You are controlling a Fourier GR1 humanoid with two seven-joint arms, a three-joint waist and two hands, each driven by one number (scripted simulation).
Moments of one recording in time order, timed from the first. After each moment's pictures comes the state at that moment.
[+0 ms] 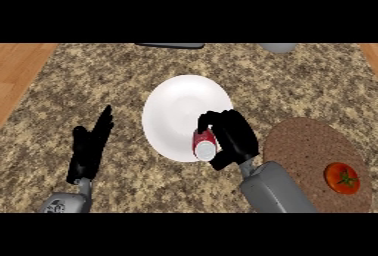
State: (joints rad) left arm -0.09 0.15 -0.10 -1.45 -0.04 0.16 0.24; right arm -0.40 -0.07 0.45 -1.38 0.93 -0.03 0.18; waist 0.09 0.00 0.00
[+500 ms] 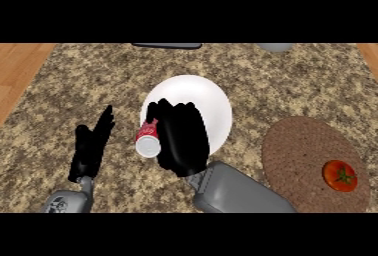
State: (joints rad) left arm -0.10 0.14 -0.10 -1.42 -0.04 0.17 0.23; right arm -0.71 -0.01 0.77 -1.40 0.96 -0.30 0.76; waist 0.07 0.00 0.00
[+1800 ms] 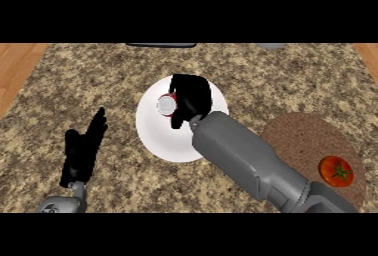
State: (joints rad) left arm -0.06 0.15 -0.06 -1.47 -0.05 0.15 0.23; right arm -1.03 0.00 0.77 -0.74 0.47 -0.43 0.68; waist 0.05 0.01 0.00
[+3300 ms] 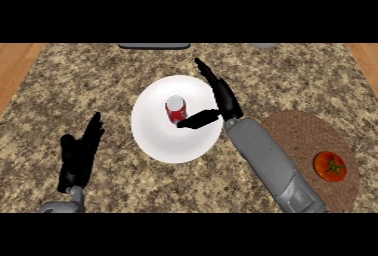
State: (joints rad) left arm -0.03 0.13 -0.03 -1.47 -0.06 0.15 0.21; right arm -0.81 -0.01 0.32 -0.69 -0.06 -0.26 -0.27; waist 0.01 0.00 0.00
